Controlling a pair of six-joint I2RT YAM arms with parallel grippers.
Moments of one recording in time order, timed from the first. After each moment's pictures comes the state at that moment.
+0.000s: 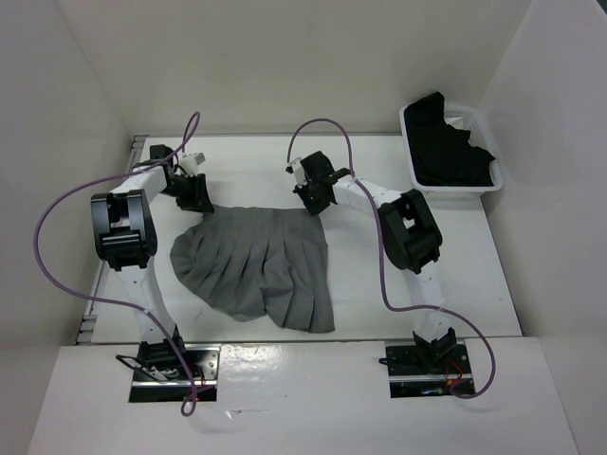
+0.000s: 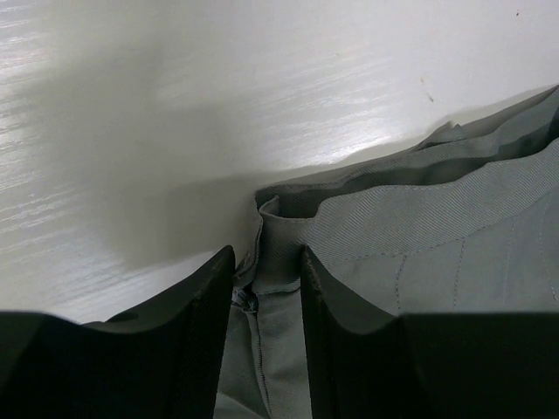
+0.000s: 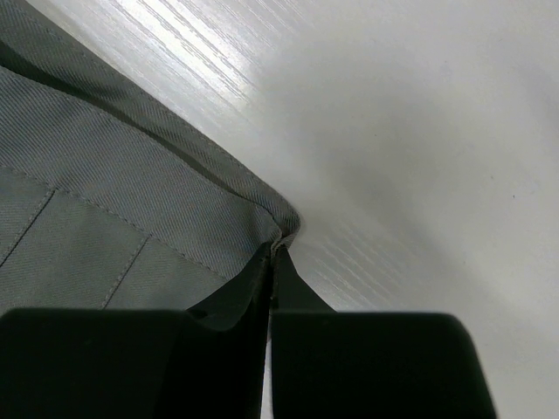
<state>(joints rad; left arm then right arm) 0.16 2.10 1.55 -0.64 0.52 0.15 0.55 2.19 1.66 -0.44 -0.04 -0.15</state>
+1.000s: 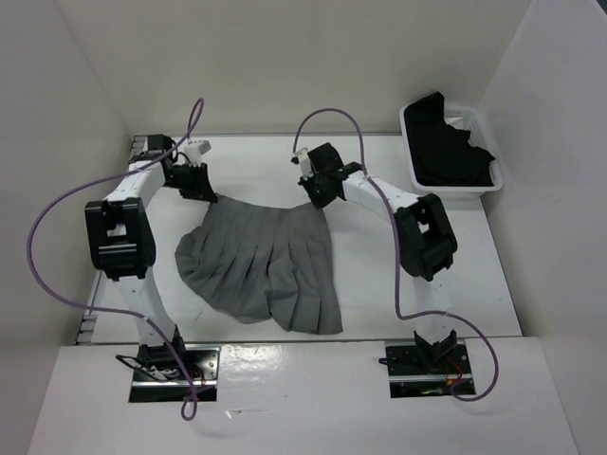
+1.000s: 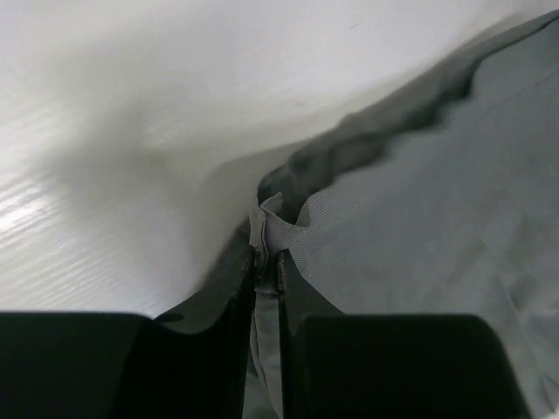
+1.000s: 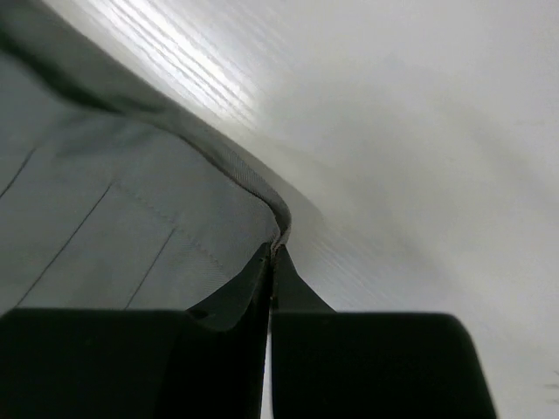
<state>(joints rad) 0.13 2.03 1.55 -0.67 0.65 0.25 0.54 2.10 1.62 -0.47 -0.04 -0.15</state>
